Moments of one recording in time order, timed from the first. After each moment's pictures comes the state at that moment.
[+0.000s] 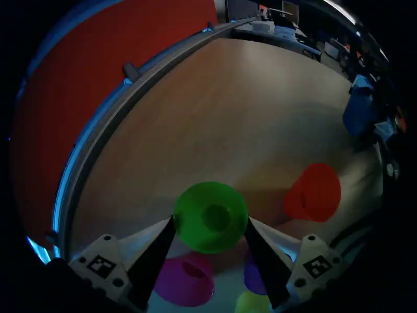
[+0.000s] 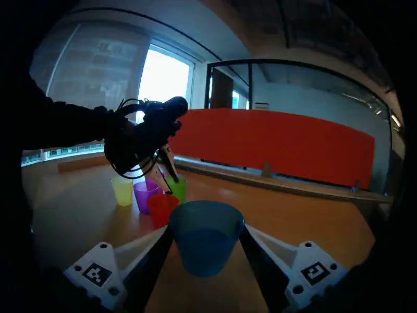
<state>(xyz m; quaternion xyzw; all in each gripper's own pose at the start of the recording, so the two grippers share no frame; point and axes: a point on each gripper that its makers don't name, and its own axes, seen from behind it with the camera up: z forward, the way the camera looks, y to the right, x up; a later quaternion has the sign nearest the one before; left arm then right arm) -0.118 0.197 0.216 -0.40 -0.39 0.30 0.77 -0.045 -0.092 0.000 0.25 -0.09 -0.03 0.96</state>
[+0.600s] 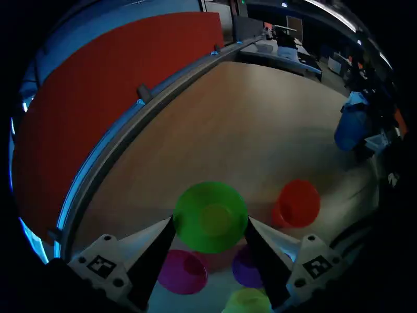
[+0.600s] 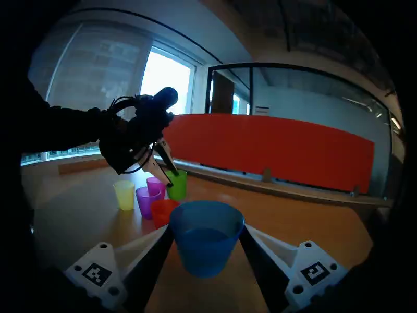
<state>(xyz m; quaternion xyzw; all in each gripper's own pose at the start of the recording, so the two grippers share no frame) -0.069 0.198 0.210 -0.40 -0.34 0.26 0.81 -0.030 -0.095 -0.004 0.25 -0.07 -0.04 0.96</state>
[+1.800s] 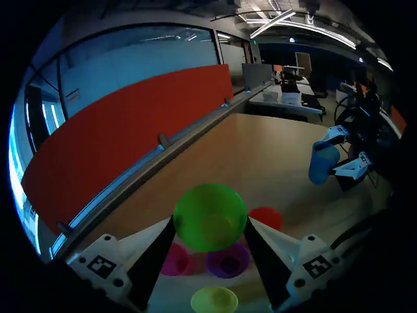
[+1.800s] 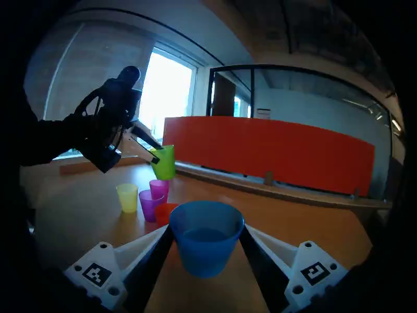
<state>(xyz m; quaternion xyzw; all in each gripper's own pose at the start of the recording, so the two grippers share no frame) 0.020 0.187 0.147 -0.38 -0.20 0.19 0.88 -0.022 -0.104 -0.009 0.25 -0.07 -0.04 0.96</state>
